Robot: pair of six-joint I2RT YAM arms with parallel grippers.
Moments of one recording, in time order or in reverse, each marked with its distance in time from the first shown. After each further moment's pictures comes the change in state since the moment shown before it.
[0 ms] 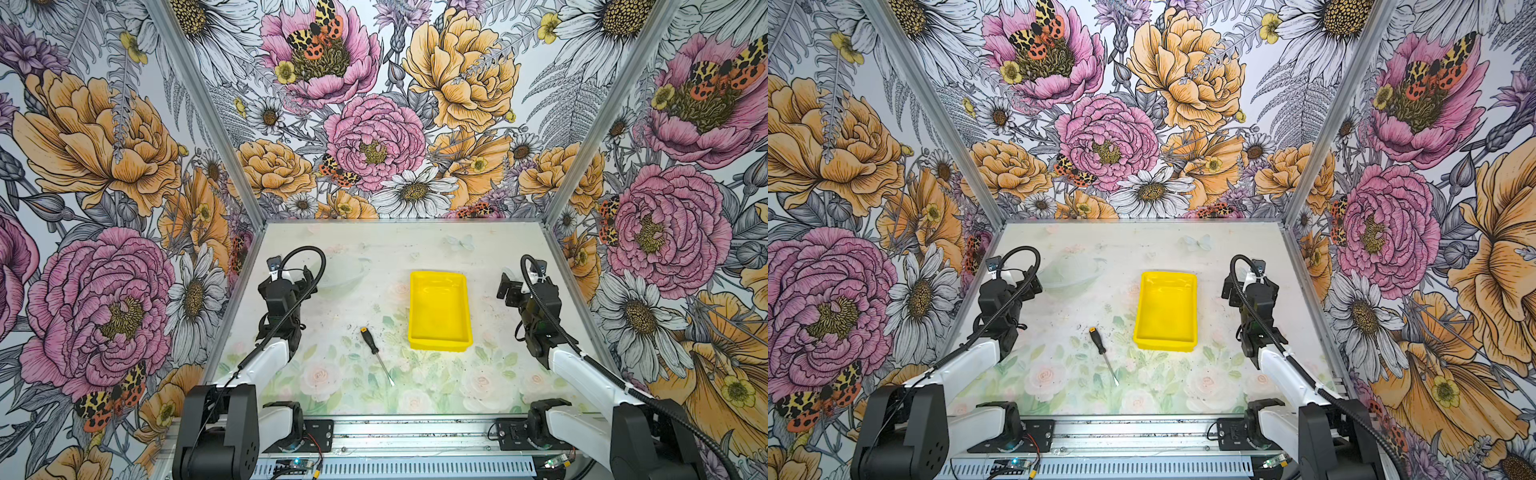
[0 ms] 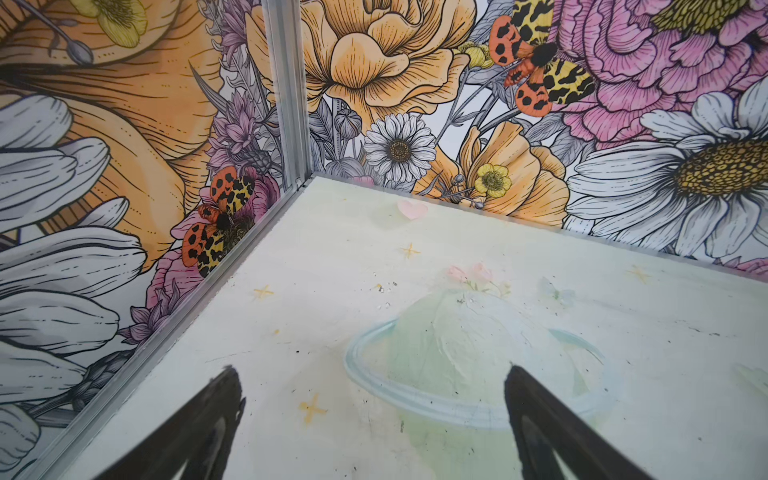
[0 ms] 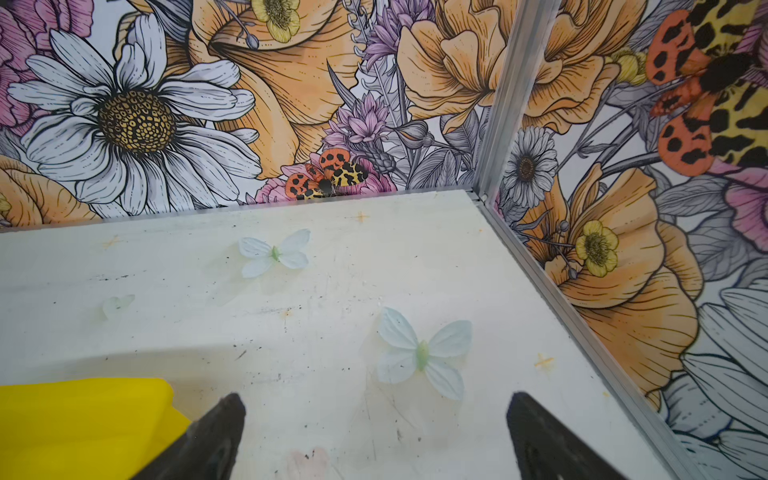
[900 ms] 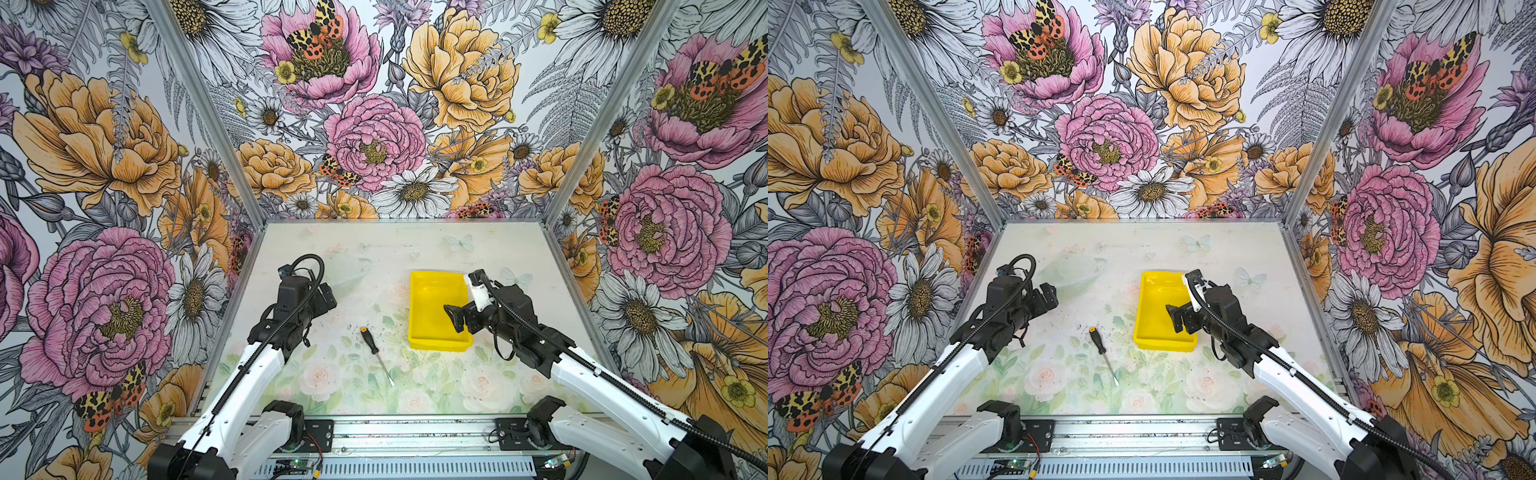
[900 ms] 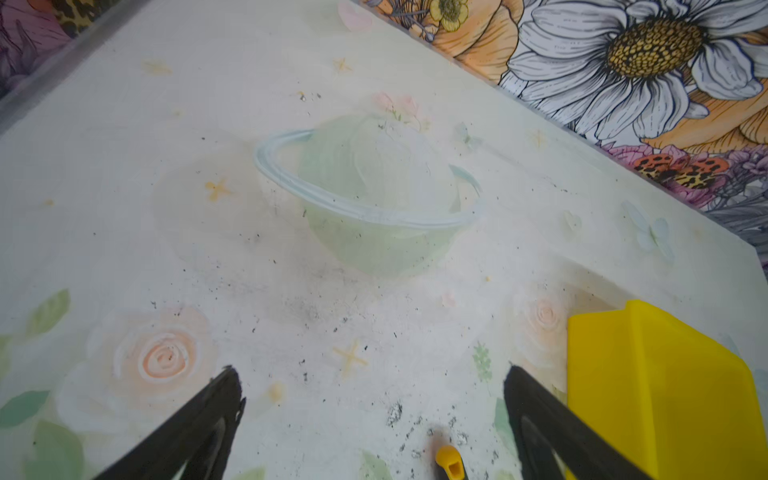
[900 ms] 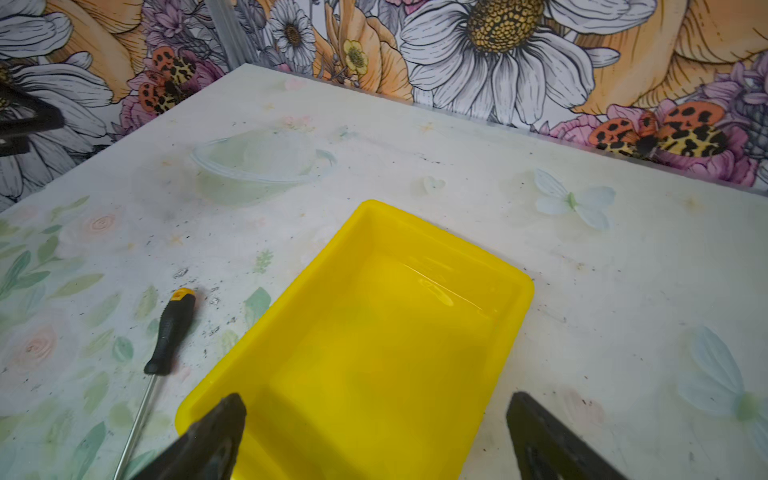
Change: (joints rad) left arm -0.224 -0.189 0.225 -0.874 0.121 -0.420; right arm 0.488 -0.087 0.191 -0.468 -0.296 -0.058
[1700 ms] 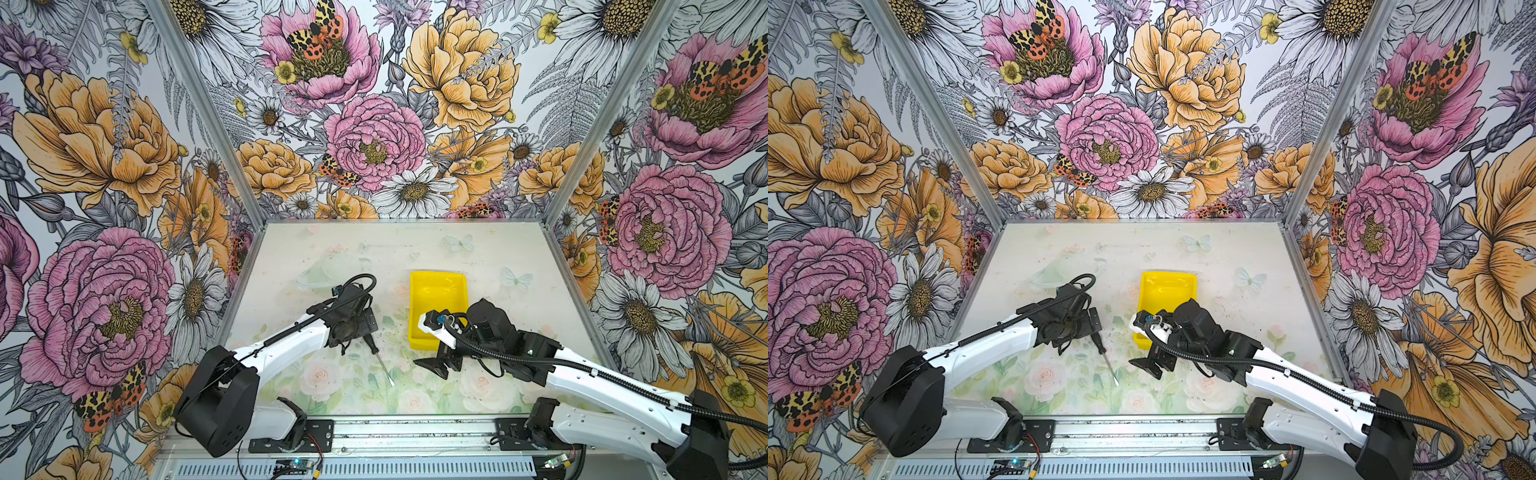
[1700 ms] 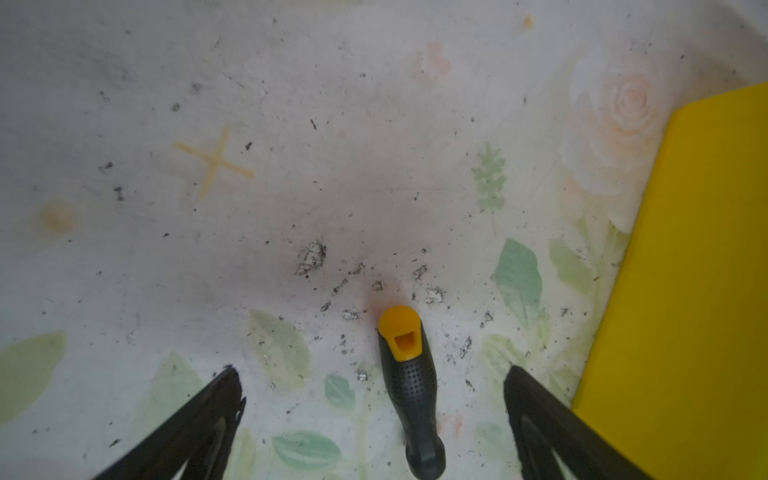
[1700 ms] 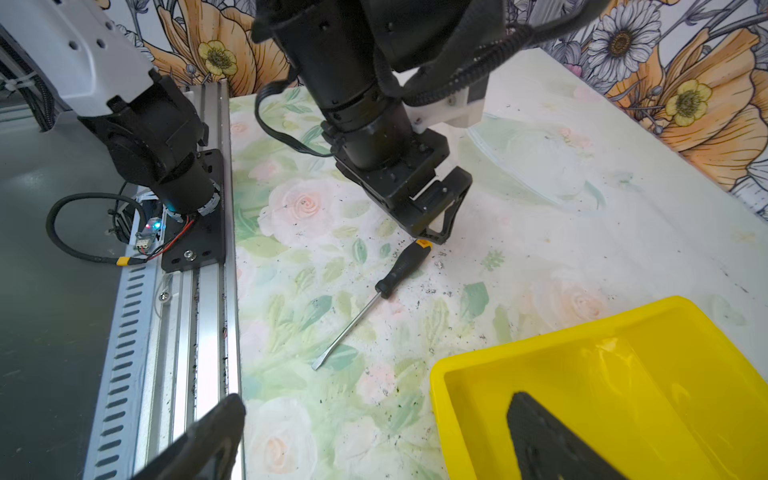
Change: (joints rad) left arm -0.368 0.409 0.090 -0.112 0.001 -0.287; right arm 0.312 0.029 0.068 -0.106 -0.284 -0.282
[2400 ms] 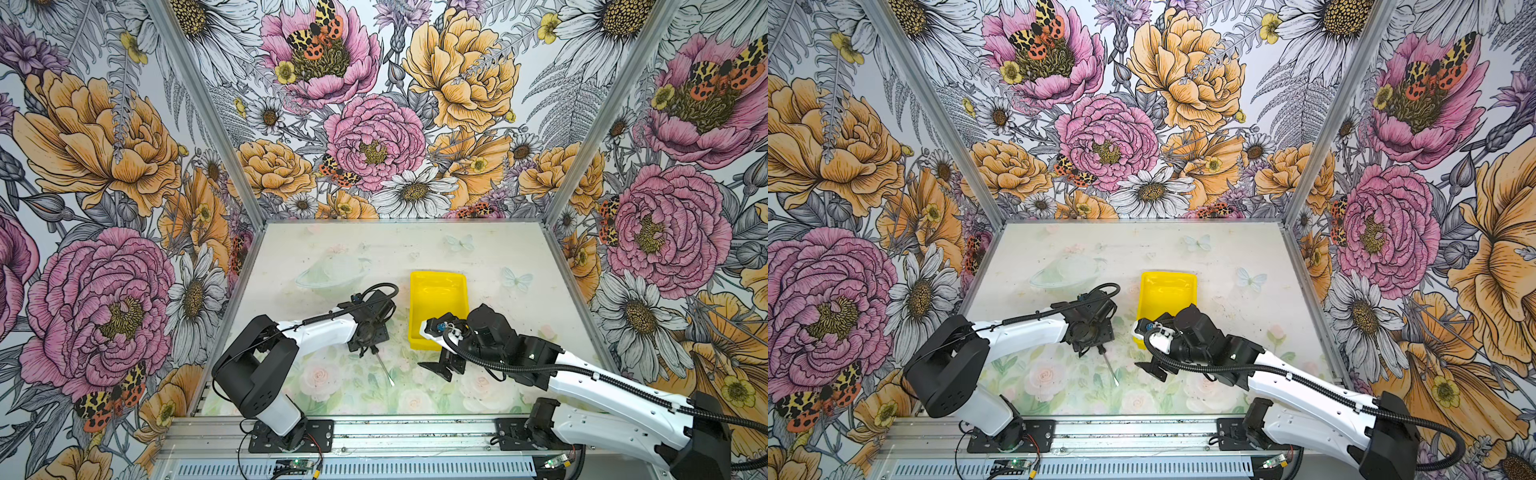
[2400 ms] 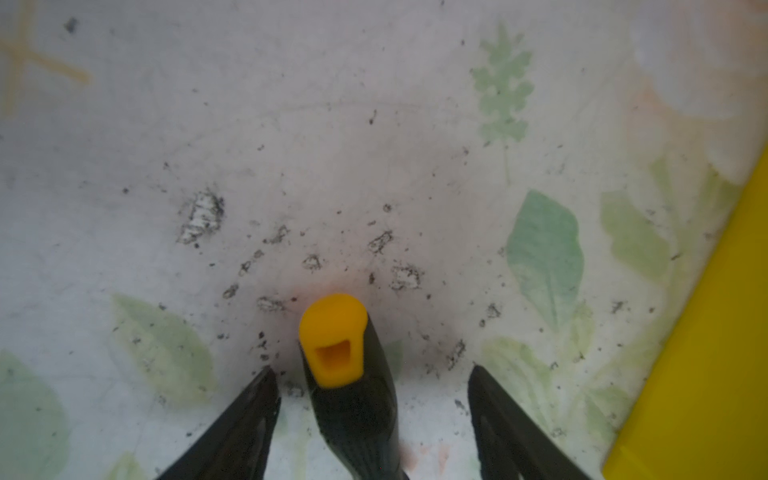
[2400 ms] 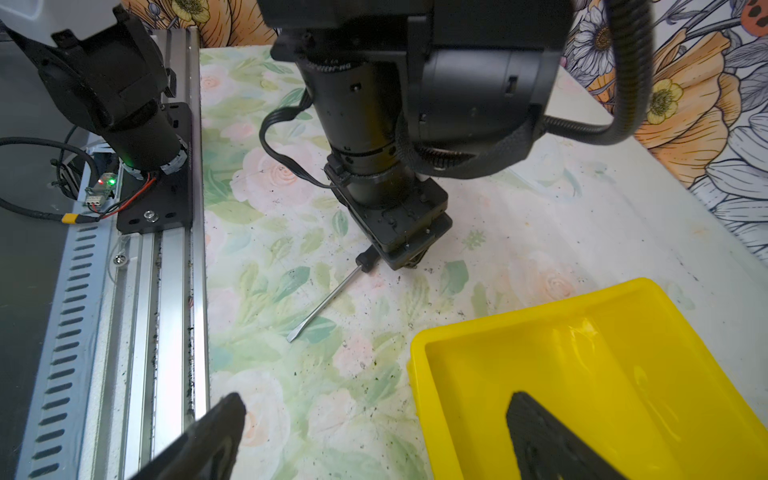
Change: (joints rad) left arm -0.131 0.215 0.069 0.002 -0.031 -0.109; right arm 0.000 -0.032 -0.041 -0.021 0.104 -0.058
